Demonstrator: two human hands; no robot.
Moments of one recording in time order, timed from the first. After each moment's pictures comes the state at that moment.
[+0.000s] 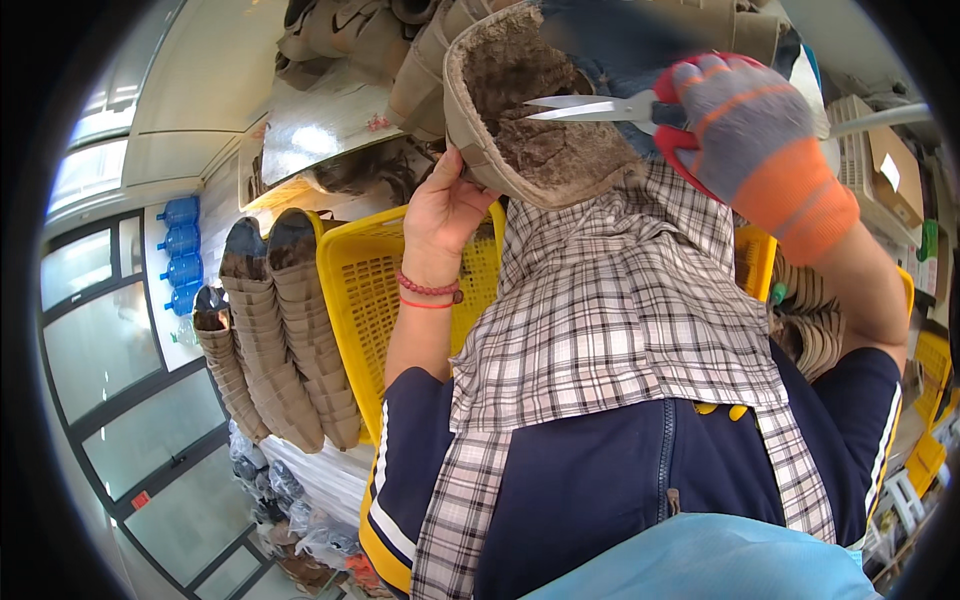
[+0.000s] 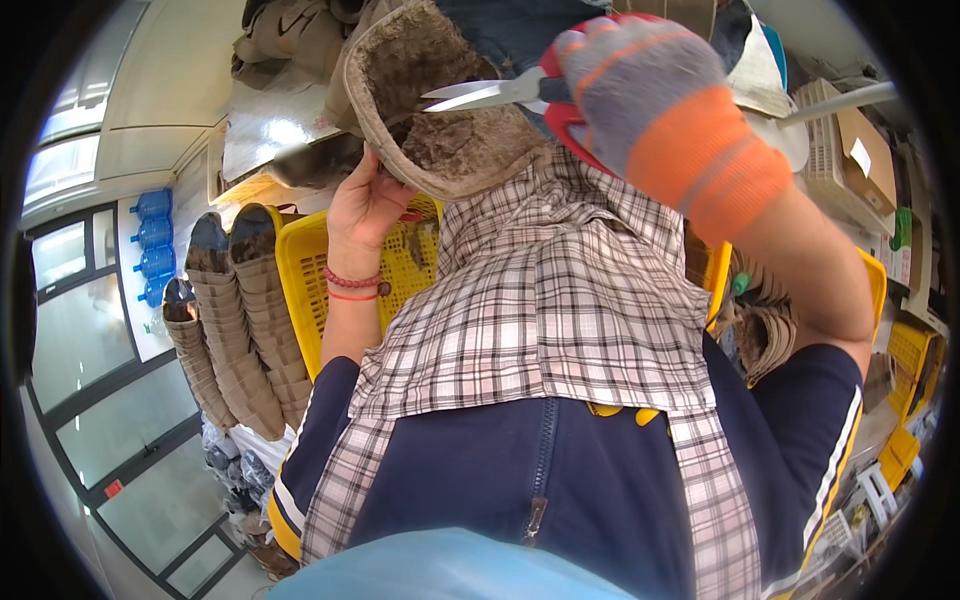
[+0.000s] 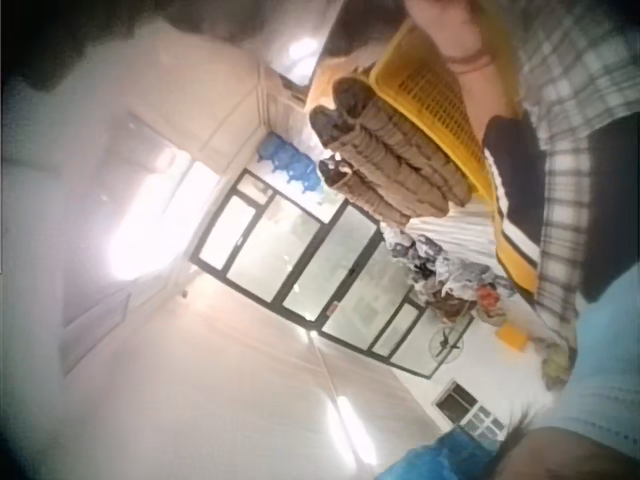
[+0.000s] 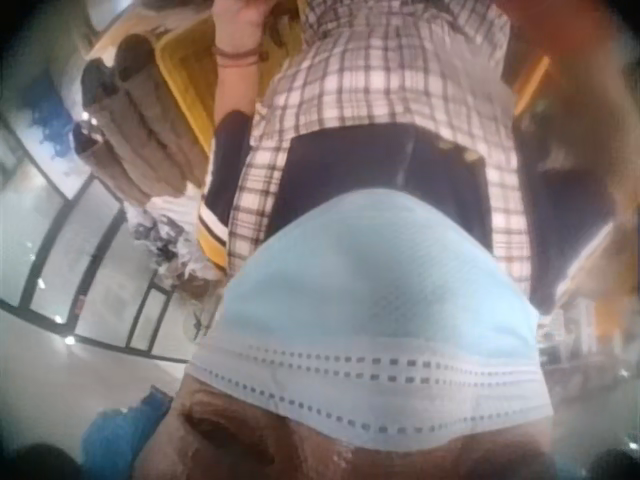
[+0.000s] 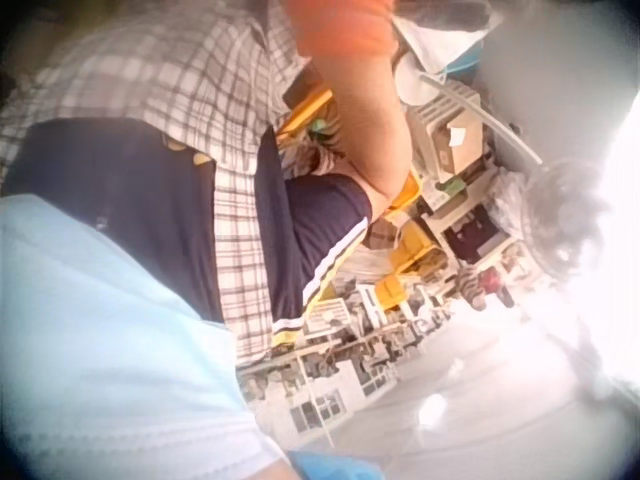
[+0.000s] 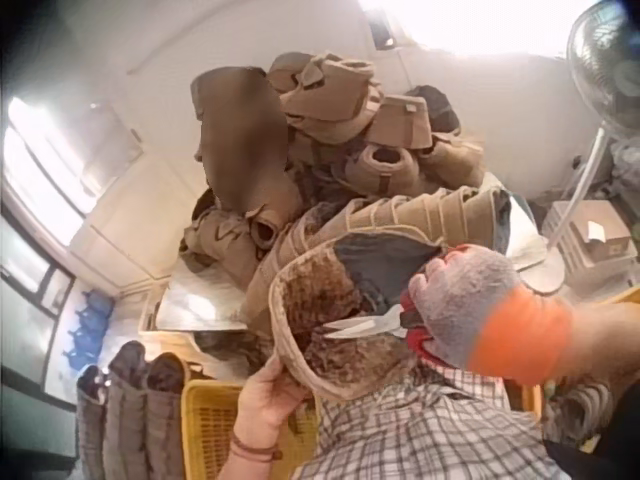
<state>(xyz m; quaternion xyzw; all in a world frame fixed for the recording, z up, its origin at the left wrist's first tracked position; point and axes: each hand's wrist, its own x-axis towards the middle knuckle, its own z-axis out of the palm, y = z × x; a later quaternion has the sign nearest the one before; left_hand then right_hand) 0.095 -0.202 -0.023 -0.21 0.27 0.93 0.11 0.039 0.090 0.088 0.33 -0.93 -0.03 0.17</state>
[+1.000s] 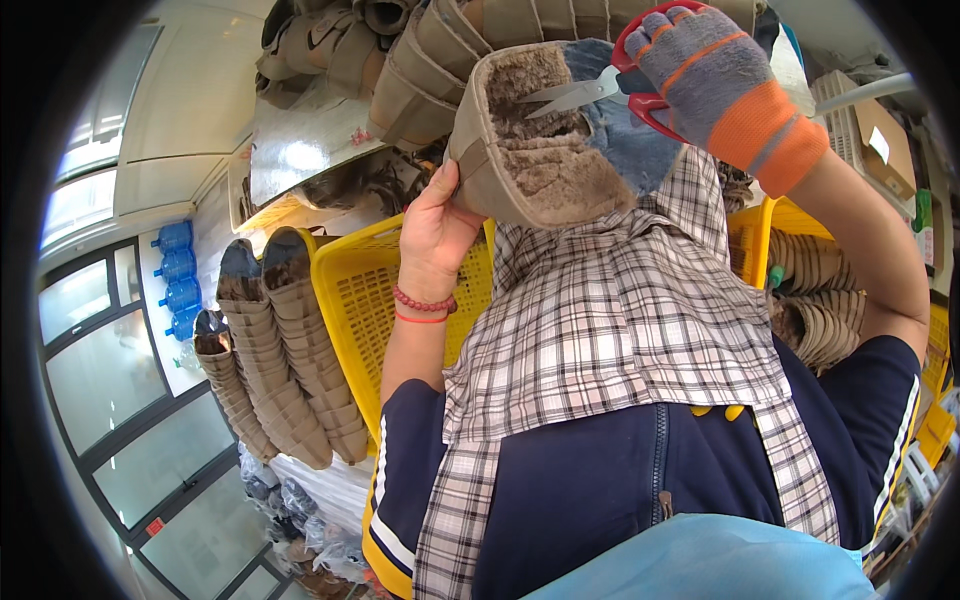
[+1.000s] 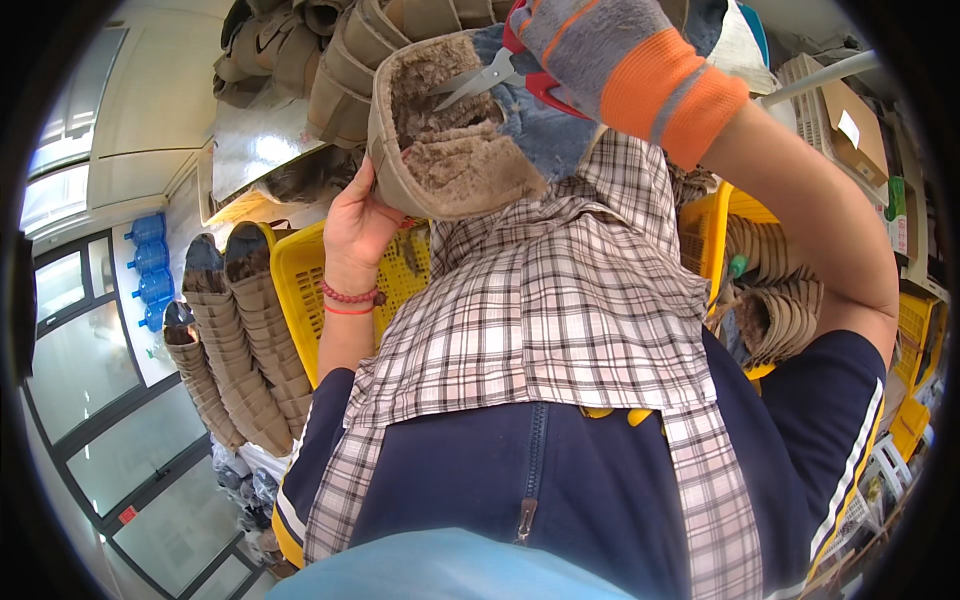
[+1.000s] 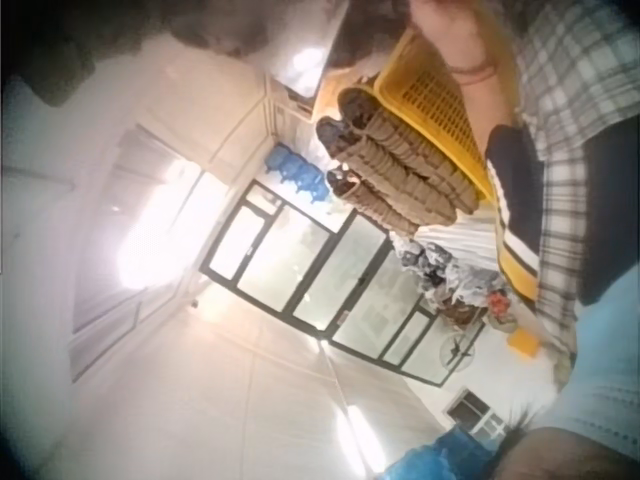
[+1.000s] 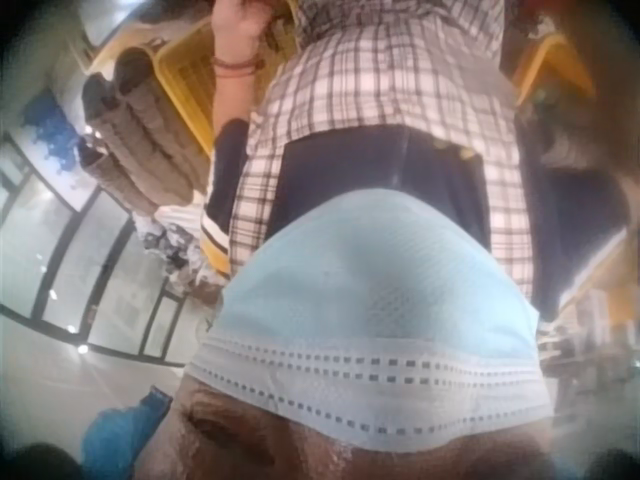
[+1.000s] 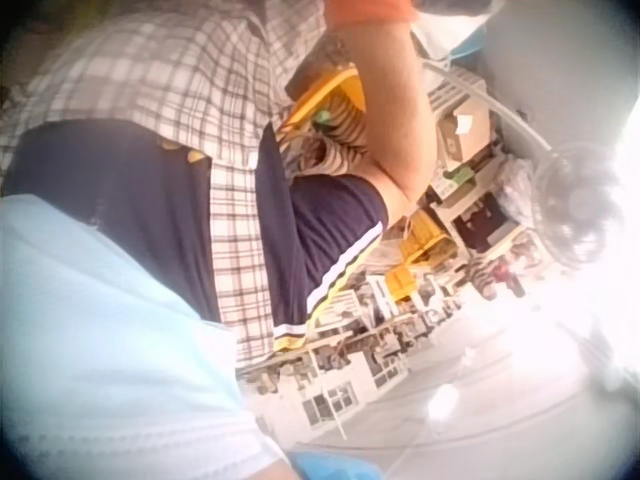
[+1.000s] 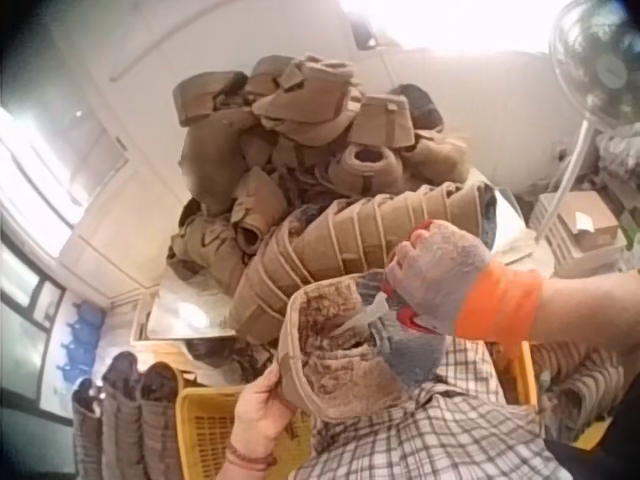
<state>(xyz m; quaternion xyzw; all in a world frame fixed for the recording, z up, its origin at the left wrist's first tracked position) 0.103 -0.195 -0.026 -0.18 0.27 0.93 0.16 0.014 0.087 0.088 0.42 -0.87 -0.15 0.20</state>
